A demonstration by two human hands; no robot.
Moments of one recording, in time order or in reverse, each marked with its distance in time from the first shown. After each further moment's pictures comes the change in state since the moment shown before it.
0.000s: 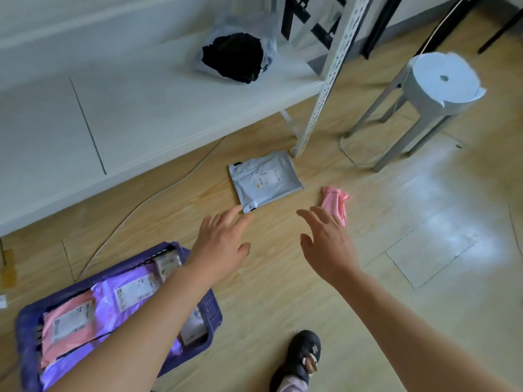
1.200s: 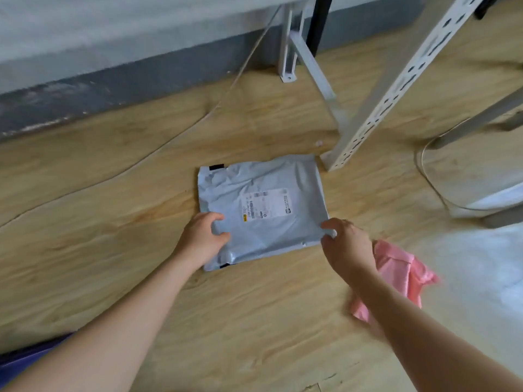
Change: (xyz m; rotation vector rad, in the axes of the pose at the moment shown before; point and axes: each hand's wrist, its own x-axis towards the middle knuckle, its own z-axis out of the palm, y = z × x) left_hand 0.444 -0.128 0.291 -0.578 0.053 -0.611; right_hand 0.438 0.256 0.264 0.077 -0.097 0.148
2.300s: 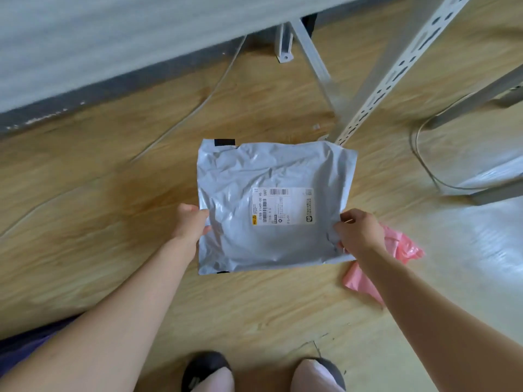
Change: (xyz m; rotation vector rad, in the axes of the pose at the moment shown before) left_hand -0.001 0.019 -0.022 -0.737 0.190 -0.461; right_hand 0.003 0.008 -0.021 0.322 -0.045 0.363
